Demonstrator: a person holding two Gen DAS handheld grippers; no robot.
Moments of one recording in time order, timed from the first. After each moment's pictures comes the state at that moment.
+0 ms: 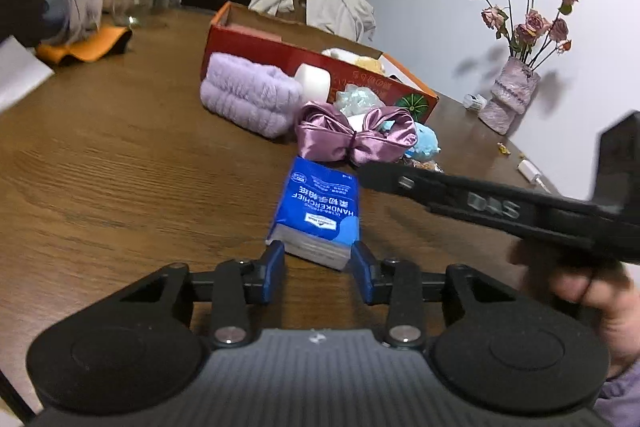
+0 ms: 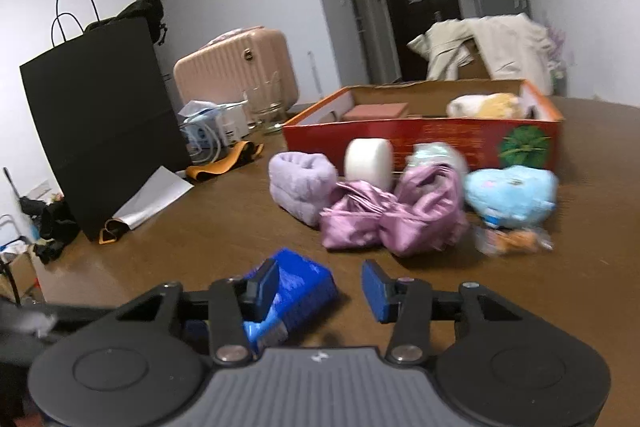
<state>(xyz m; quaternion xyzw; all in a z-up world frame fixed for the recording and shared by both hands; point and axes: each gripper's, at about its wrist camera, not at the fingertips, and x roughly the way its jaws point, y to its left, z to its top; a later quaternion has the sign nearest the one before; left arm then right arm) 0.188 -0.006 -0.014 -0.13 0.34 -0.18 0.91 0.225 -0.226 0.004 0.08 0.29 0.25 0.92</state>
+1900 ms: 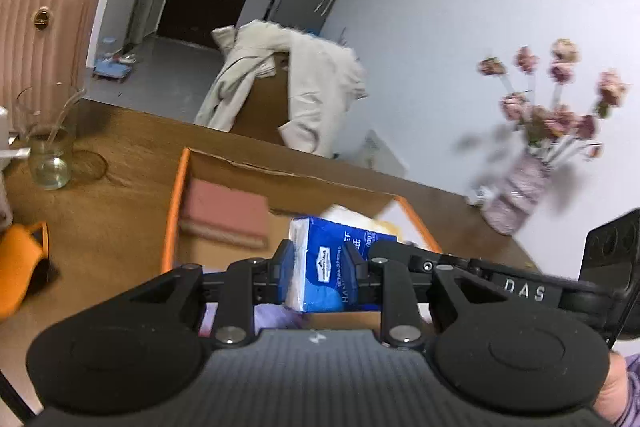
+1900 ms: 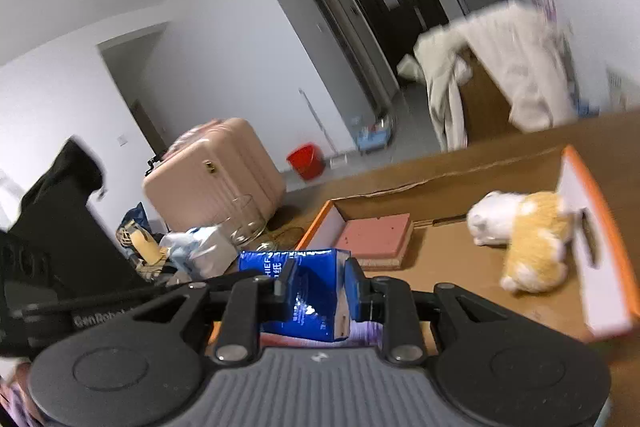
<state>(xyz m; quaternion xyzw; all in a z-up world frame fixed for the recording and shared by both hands) 0.457 0.005 0.091 -0.15 0.30 -0.20 0.92 0.454 -0.251 0.076 0.24 0.30 0.25 0.89</state>
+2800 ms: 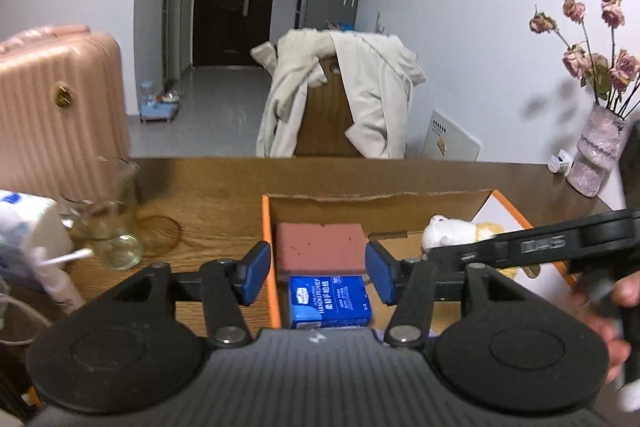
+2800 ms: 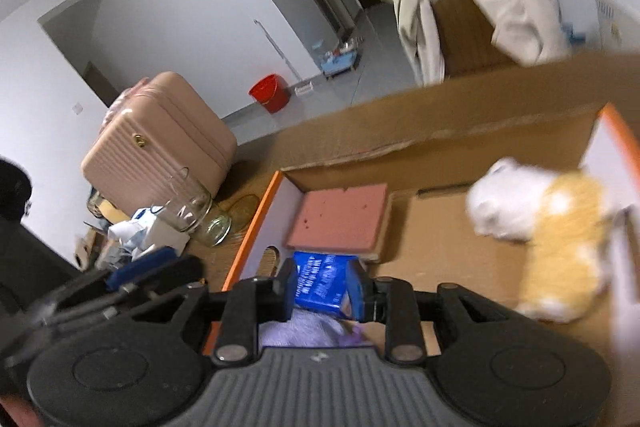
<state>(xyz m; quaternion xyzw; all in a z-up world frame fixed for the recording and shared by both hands) 0.481 0.020 0.107 -0.01 0.28 -0.12 0.95 0.511 -0.239 0.079 0.20 0.38 0.21 0.88</state>
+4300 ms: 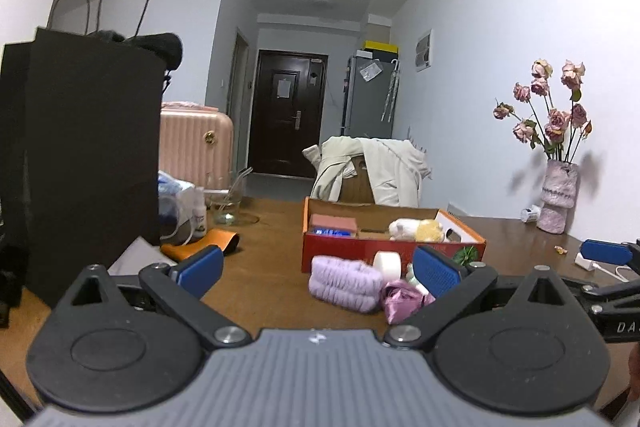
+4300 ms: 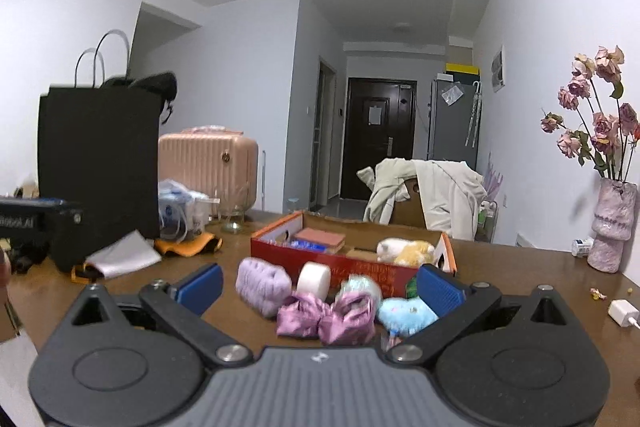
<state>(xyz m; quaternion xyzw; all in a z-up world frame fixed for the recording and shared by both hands) 0.093 0.033 0.079 -0.04 0.10 -0.04 0.99 0.082 -0.236 0.074 -0.03 0.10 0.13 0.99</state>
